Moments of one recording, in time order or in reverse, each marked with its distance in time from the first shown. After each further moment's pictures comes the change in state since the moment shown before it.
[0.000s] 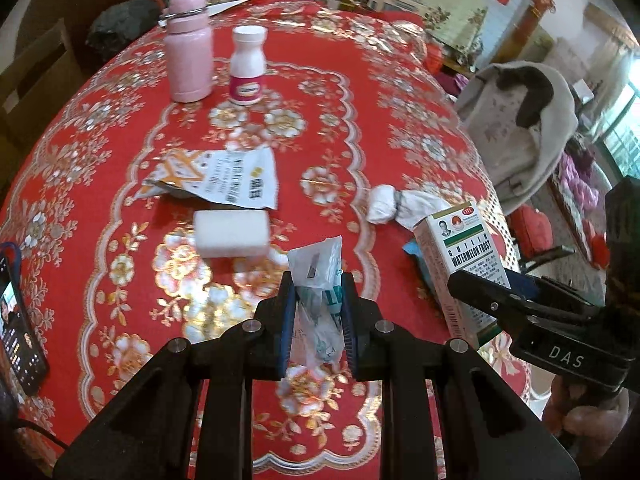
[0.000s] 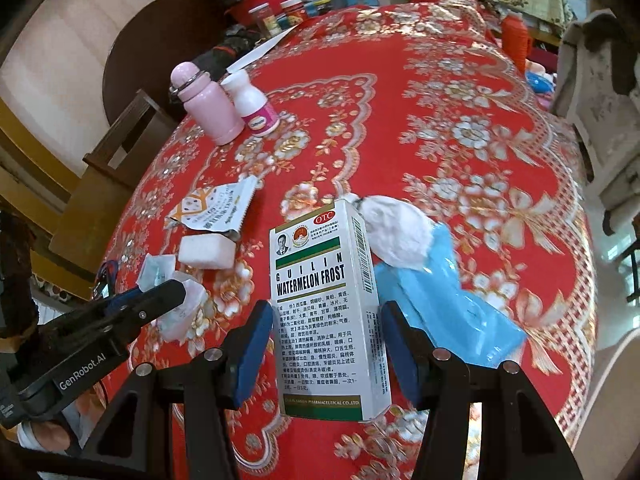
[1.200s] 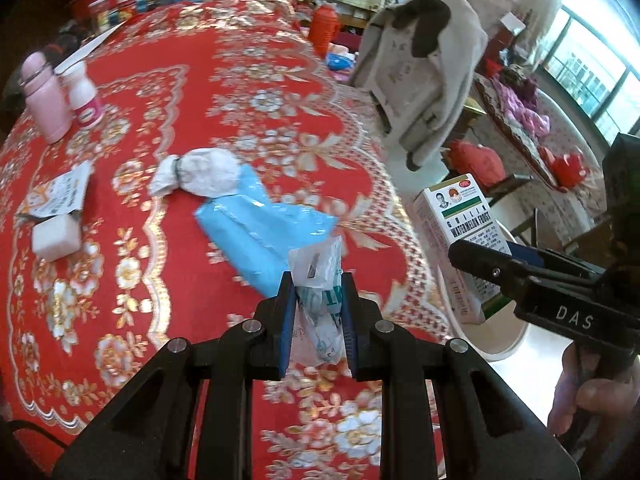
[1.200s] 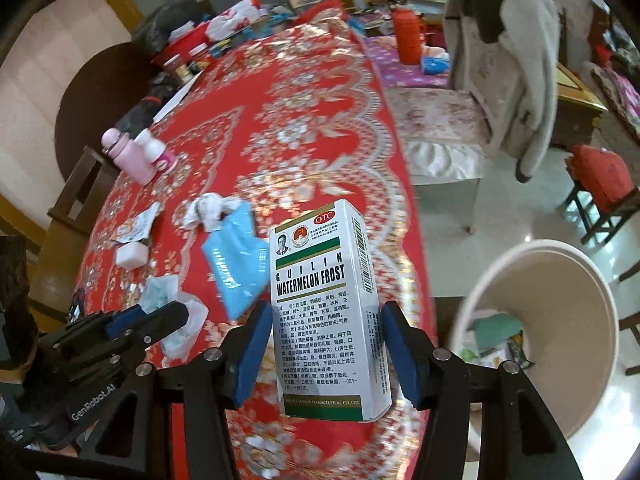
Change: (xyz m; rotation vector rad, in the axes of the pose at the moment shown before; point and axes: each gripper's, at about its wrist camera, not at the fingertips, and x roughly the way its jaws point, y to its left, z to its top) left arm 0.016 -0.179 -0.045 0.248 0.056 -0.136; right arm -0.109 -0.143 -0.073 0.199 -0.085 -0.149
